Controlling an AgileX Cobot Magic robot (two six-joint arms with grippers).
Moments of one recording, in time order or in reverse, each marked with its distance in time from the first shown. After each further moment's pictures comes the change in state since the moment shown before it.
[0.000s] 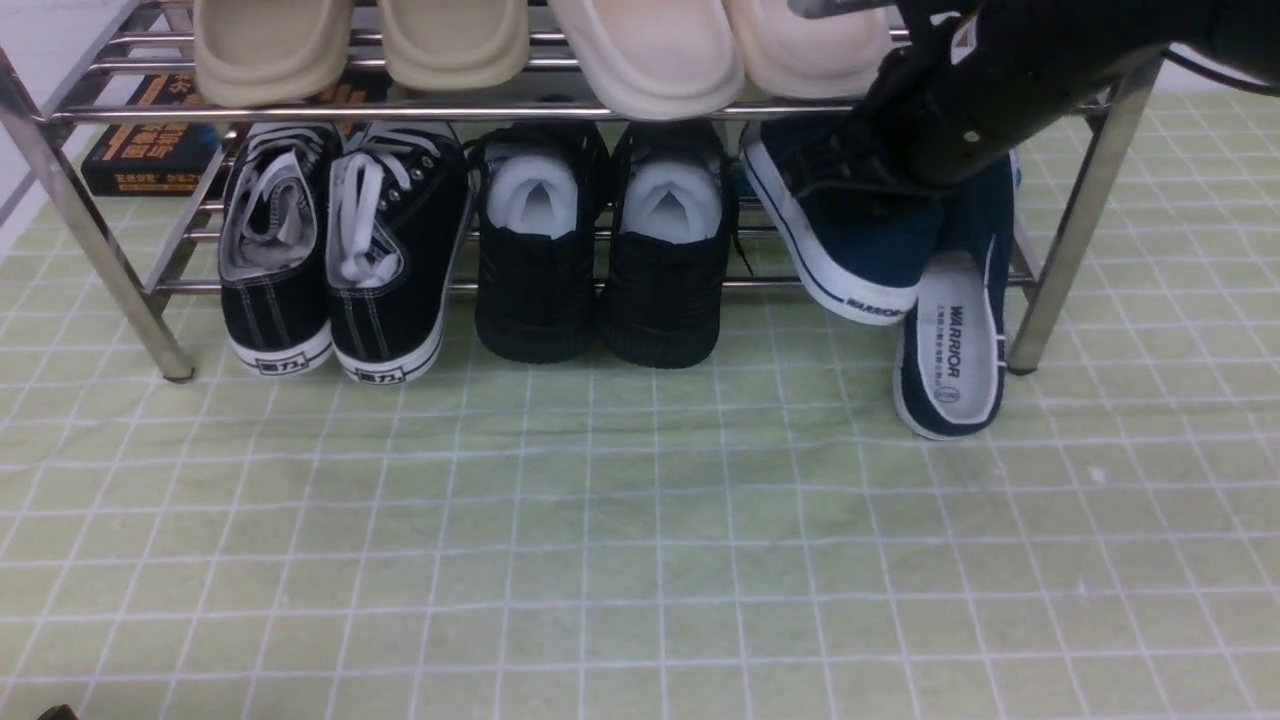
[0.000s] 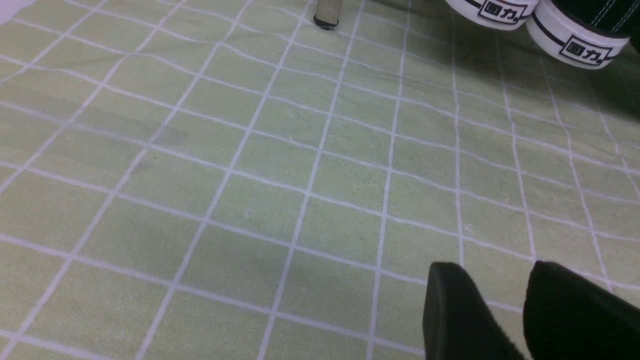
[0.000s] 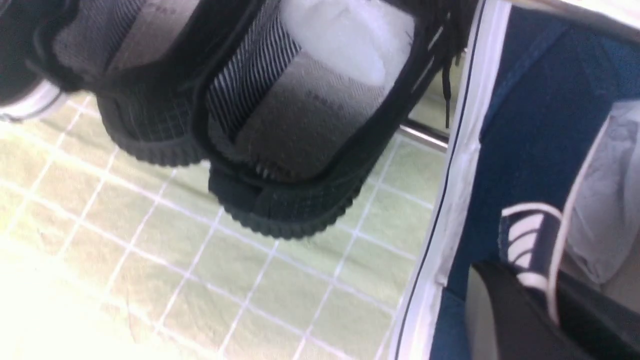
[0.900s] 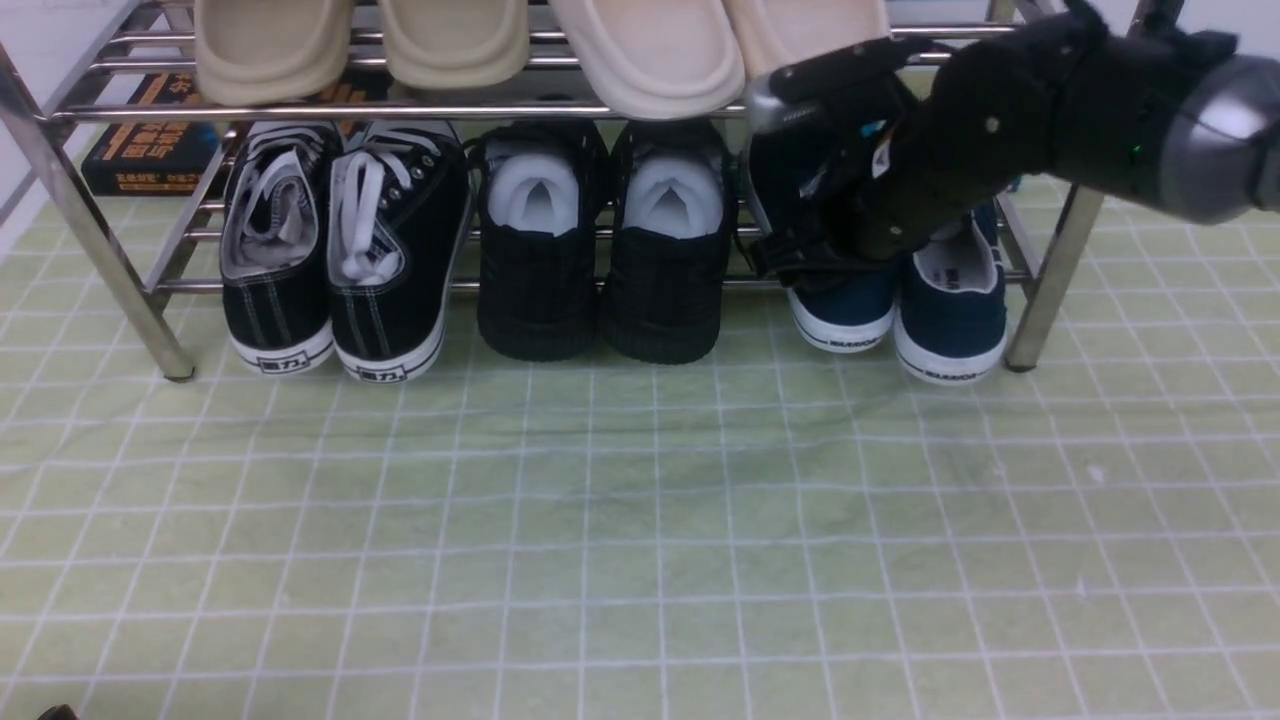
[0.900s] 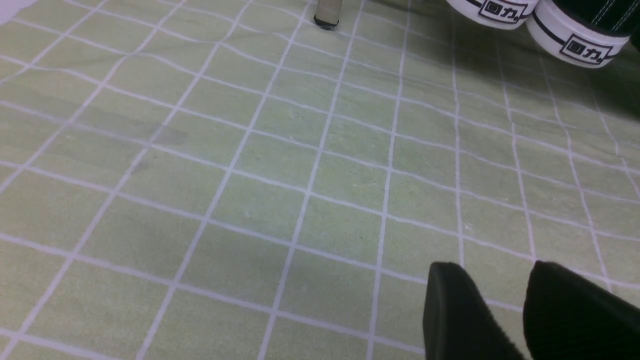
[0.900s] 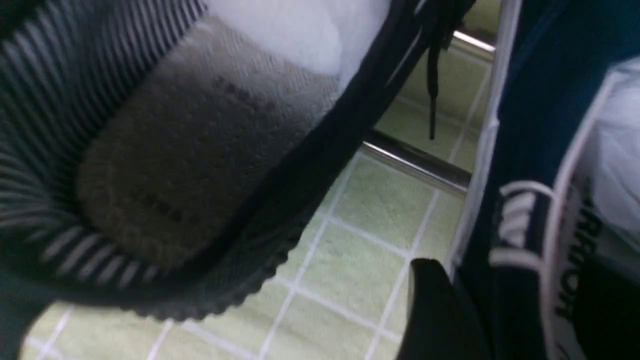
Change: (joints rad) right arm -0.006 0.203 0.041 -0.109 -0.239 0.013; left arm 0.000 0.000 0.000 0.000 0.000 0.000
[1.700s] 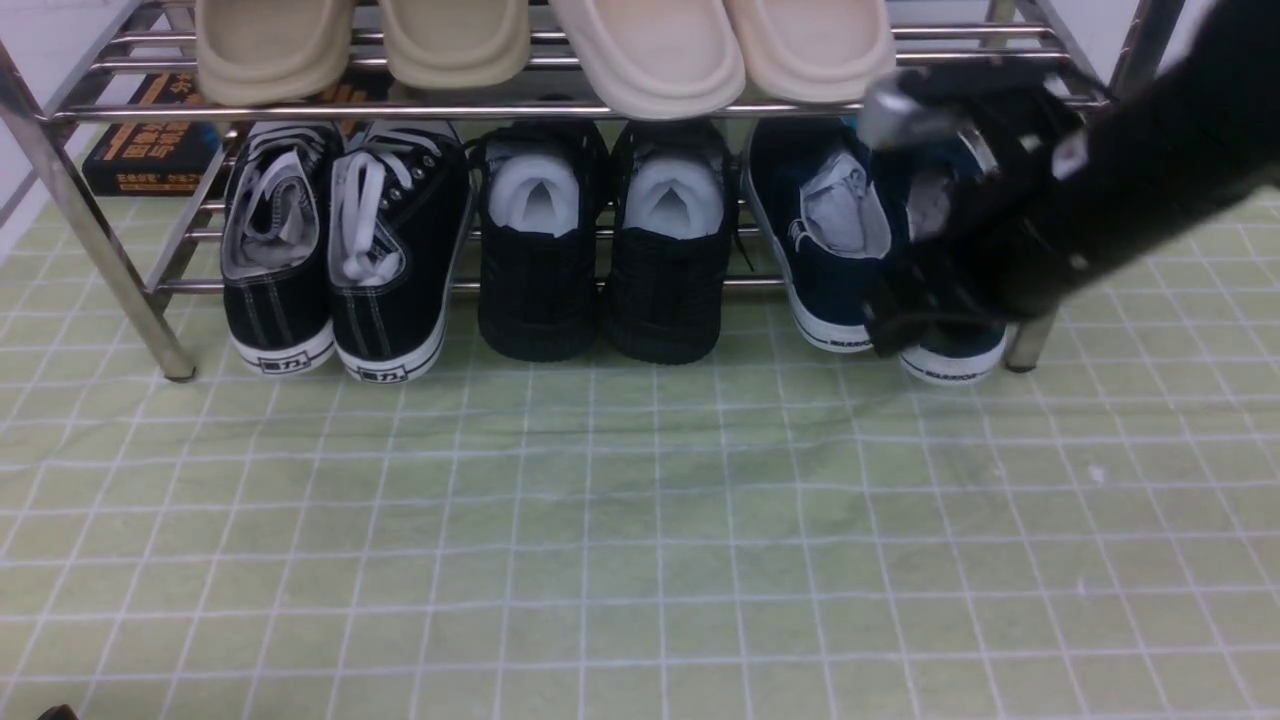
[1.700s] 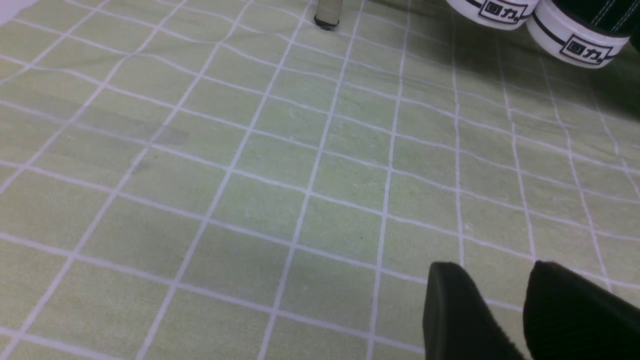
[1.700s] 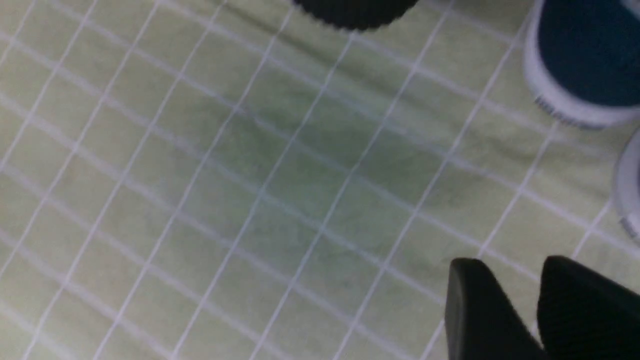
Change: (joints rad) right arm -0.009 -0.352 0.218 0.205 0.222 -0.100; left arm 0.000 0.000 0.000 0.000 0.000 0.000
